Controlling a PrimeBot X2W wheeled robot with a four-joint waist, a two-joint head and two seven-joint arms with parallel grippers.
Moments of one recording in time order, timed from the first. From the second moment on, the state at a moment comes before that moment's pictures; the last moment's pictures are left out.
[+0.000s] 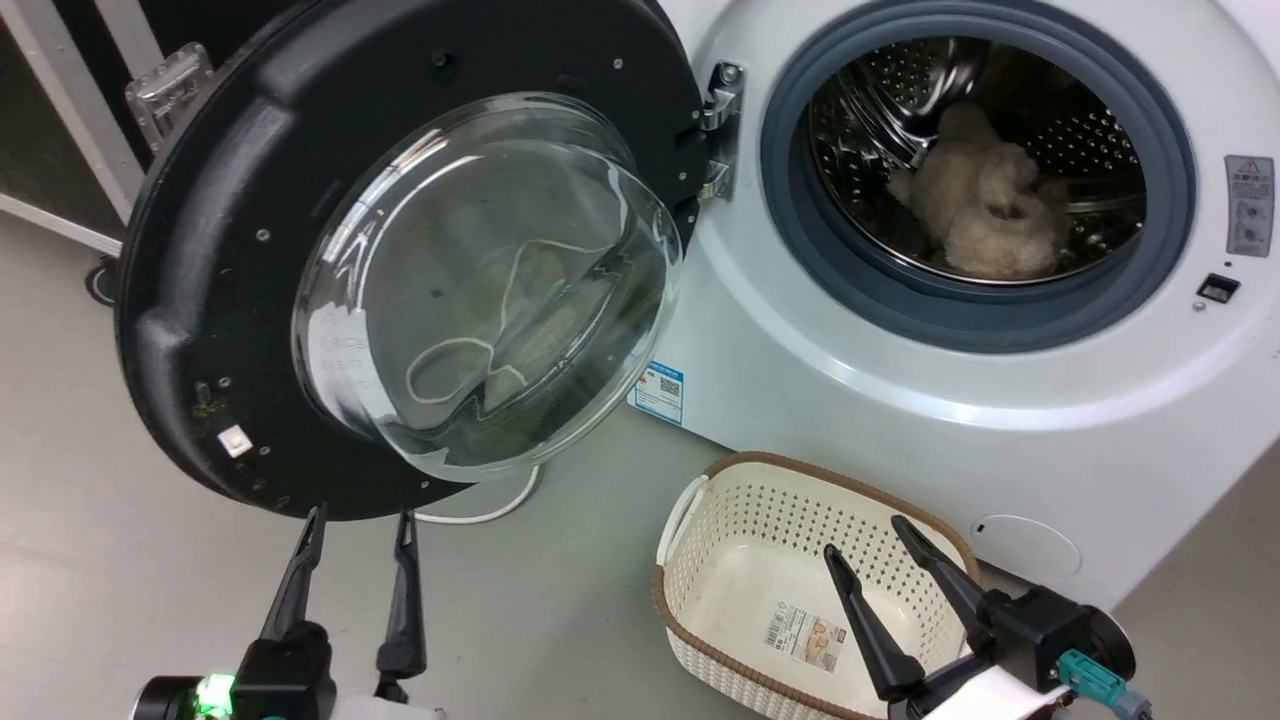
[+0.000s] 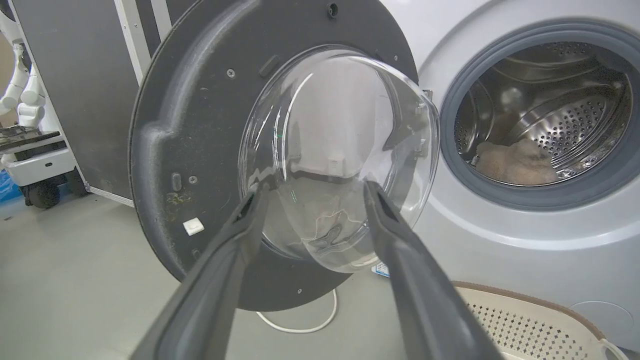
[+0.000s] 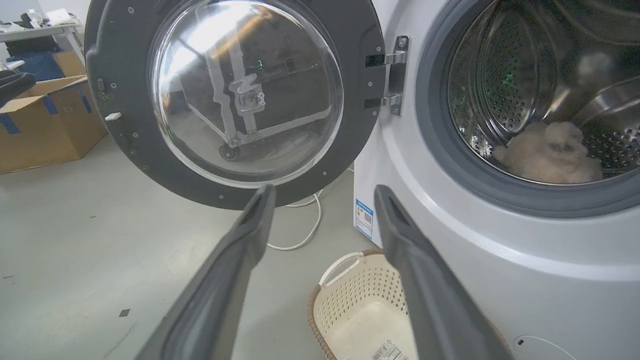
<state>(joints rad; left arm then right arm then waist) 0.10 0.11 -0.08 -0.11 -0.02 0.10 -0.21 -0.04 -0.11 0.24 0.17 0.16 0.13 -0.21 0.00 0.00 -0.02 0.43</state>
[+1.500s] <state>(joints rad) -0.64 0.46 0.53 0.60 -1.04 0.00 0.50 -0.02 -0.18 0.22 0.13 0.18 0.13 -0.25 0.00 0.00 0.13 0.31</state>
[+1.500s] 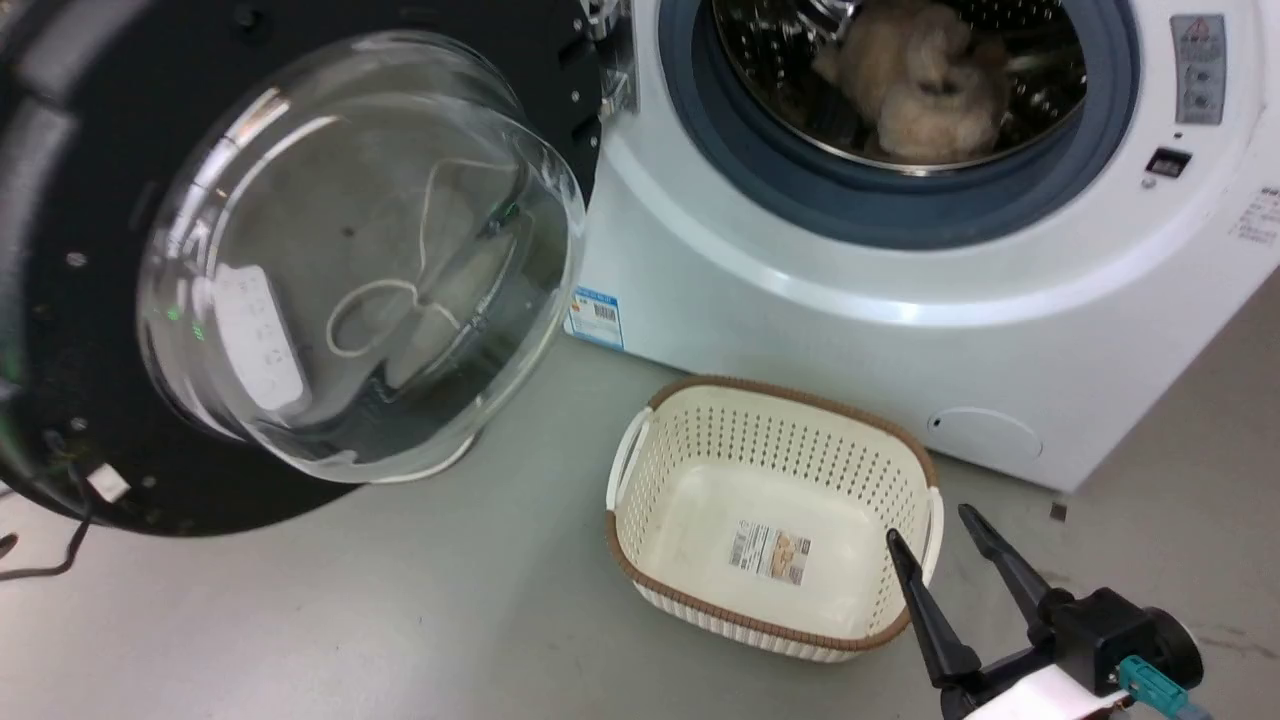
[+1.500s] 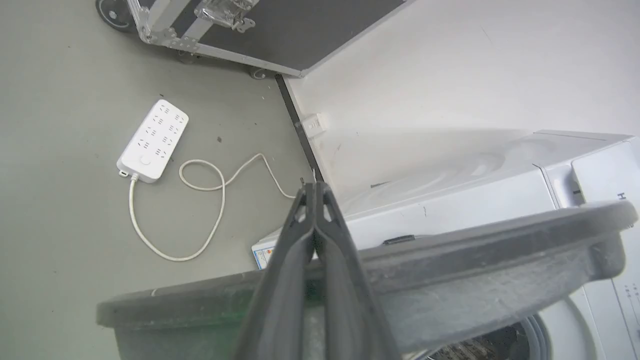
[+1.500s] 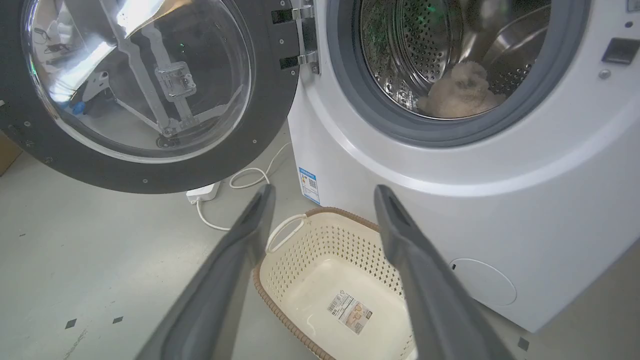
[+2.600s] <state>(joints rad) -0.01 0.06 0.07 -0.04 -1.53 -0.01 0.84 -0.04 -0.14 0.08 0.15 0.14 0.13 -0.24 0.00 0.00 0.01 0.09</state>
